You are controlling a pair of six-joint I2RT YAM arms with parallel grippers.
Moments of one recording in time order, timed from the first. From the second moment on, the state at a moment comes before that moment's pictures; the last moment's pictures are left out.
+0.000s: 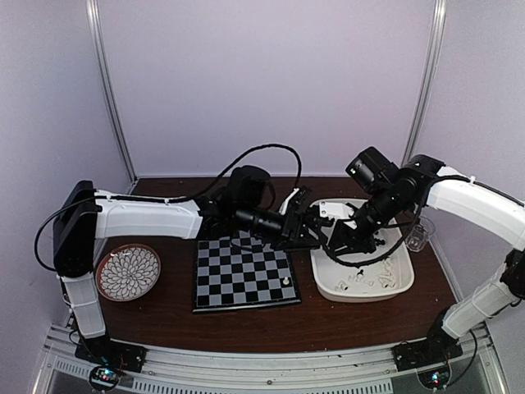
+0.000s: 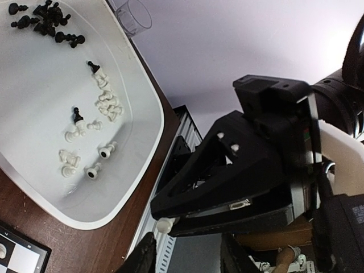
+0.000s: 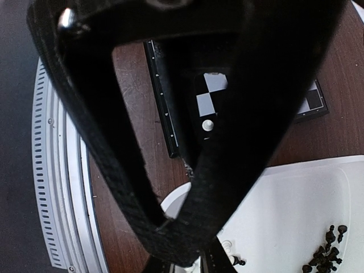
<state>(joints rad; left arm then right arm) -0.99 1.89 1.40 0.12 0.73 -0.89 0.73 1.41 1.33 -1.05 -0.37 -0.63</state>
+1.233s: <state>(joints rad) -0.99 1.98 1.45 0.15 0.80 -0.96 0.74 1.43 1.35 -1.07 -0.34 -0.63</state>
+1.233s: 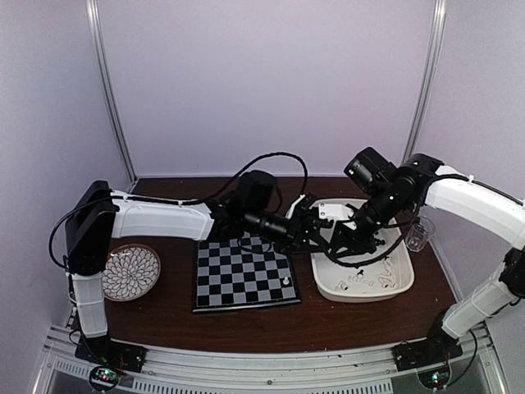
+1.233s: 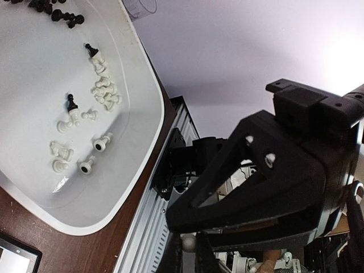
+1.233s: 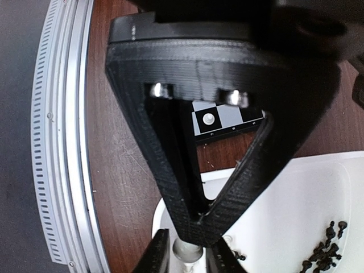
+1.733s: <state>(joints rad) -0.94 1.80 1.51 -0.44 0.46 -0.44 0.54 1.31 1.23 -1.03 -0.37 -0.65</state>
